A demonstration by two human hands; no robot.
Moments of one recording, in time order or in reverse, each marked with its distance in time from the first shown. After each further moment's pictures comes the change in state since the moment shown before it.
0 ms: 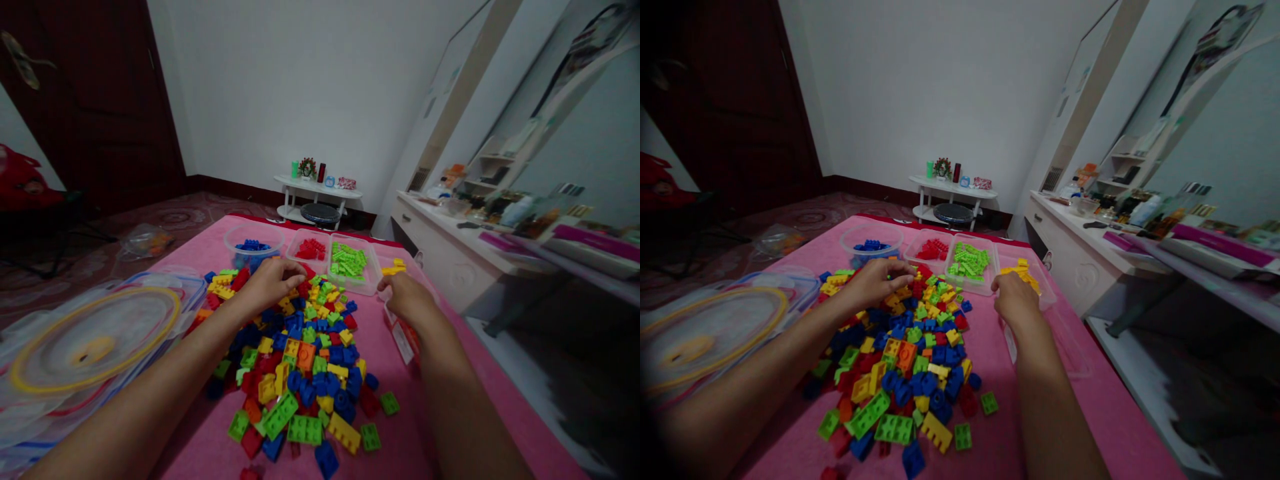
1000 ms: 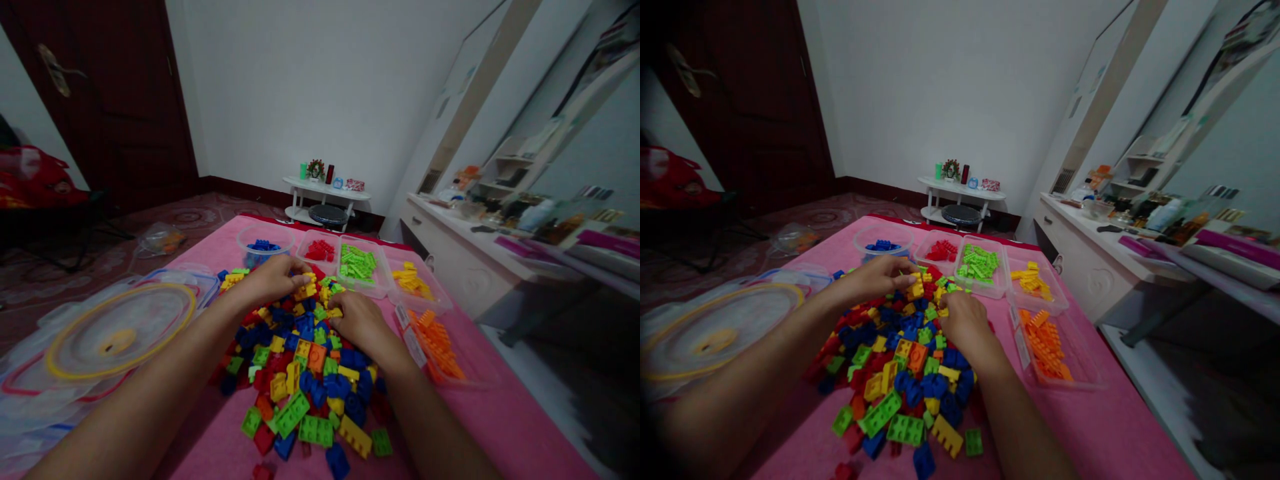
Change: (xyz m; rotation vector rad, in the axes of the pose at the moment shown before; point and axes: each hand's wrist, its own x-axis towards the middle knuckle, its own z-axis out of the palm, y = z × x) left_hand -0.004 0.002 -0.023 -0.094 -0.198 -0.068; right_hand -0.030 -0.094 0.032 0.198 -0.044 -0.337
